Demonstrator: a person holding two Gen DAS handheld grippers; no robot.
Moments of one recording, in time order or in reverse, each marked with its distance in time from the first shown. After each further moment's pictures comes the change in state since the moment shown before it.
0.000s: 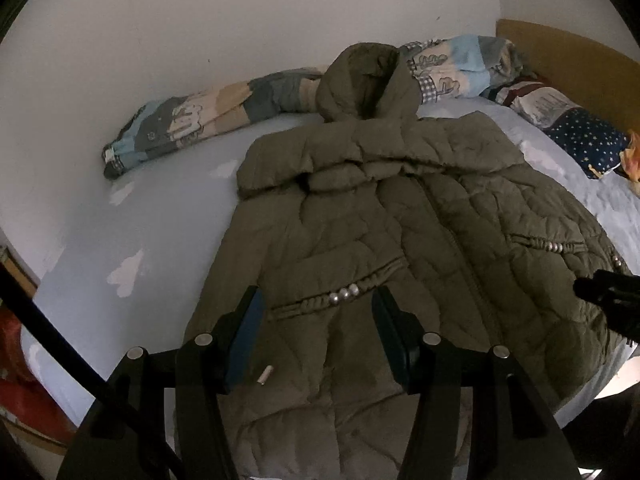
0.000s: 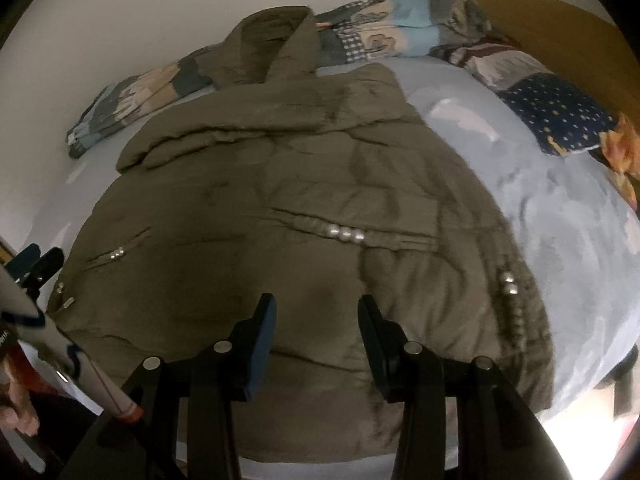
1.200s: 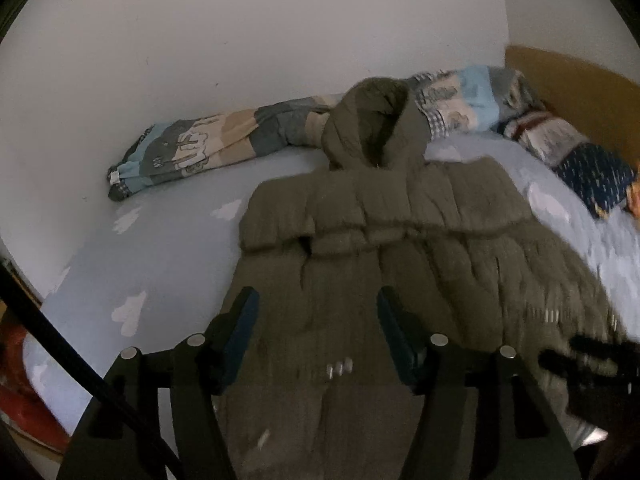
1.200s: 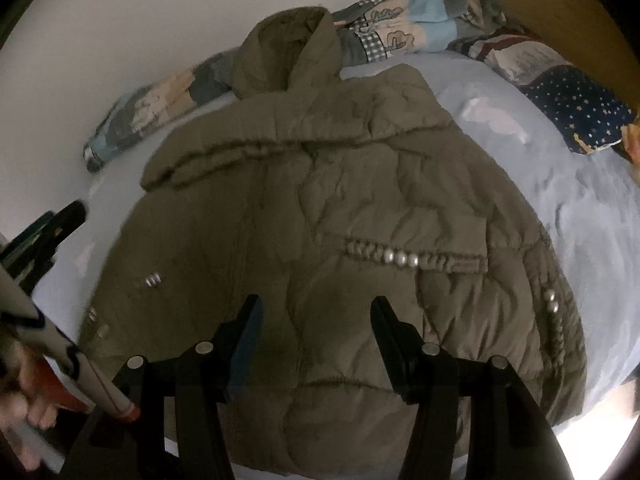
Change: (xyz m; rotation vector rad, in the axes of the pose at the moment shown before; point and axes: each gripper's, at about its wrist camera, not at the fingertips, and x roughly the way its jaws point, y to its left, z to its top) left arm 0.004 0.000 0.065 -0.049 -0.077 0.005; right arm 0.001 0.012 0.027 0.068 -0.002 0.103
